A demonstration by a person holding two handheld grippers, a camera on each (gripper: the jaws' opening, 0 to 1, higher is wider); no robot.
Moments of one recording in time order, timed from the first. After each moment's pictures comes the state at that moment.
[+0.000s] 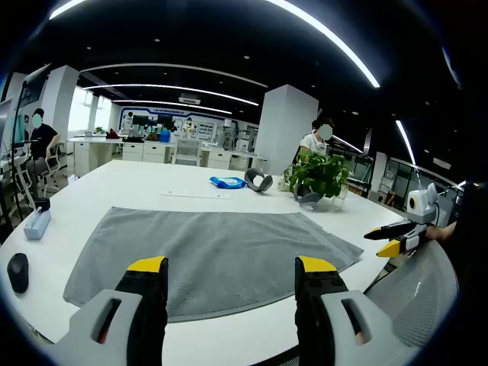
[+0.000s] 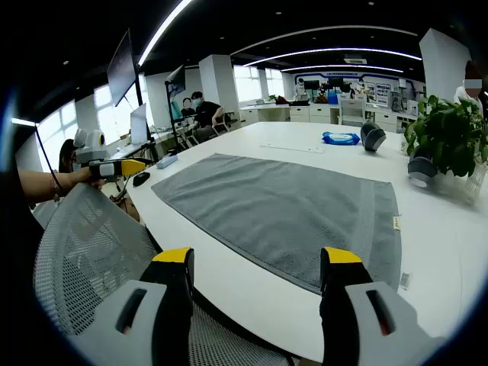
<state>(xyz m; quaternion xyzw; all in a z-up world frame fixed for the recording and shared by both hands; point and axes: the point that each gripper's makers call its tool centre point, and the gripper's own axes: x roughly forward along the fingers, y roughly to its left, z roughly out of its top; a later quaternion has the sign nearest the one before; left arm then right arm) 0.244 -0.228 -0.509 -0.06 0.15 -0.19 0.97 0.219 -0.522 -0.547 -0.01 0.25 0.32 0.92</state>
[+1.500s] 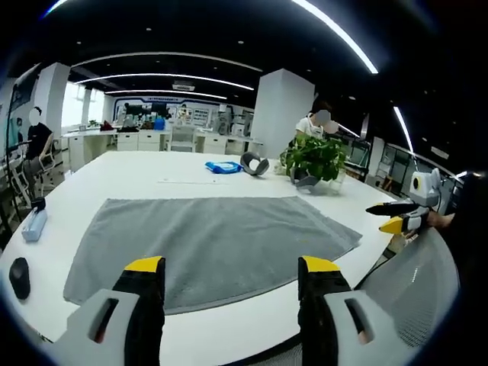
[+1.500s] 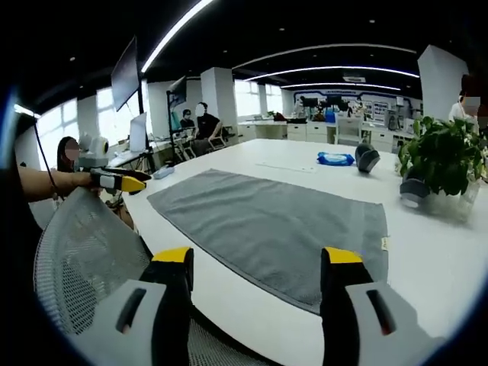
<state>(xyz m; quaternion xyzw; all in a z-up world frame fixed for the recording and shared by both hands) 0.245 -0.240 -0.523 -0.03 0.19 -0.21 0.96 0.229 -0.532 -0.525 -0.03 0.19 0.31 0.93</state>
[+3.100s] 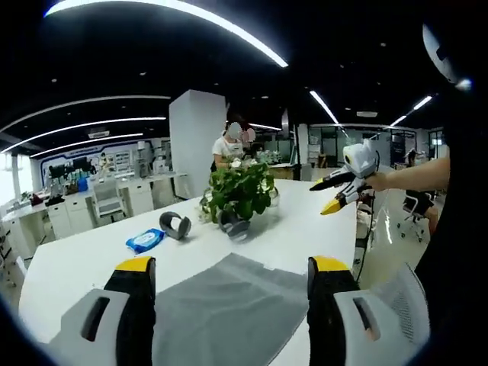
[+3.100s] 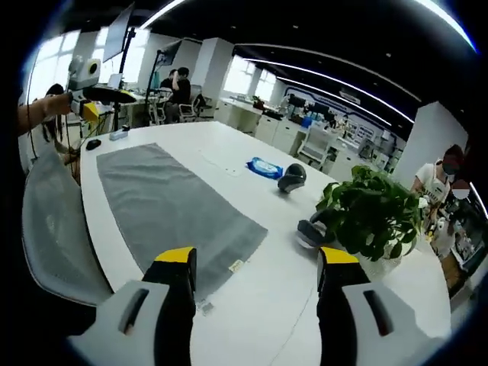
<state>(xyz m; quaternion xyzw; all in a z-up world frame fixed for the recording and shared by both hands) 0.317 -0.432 -0.372 0.08 0.07 -0.43 0.90 0.324 -0.734 -0.422 -0.22 0.21 0.23 0.92</state>
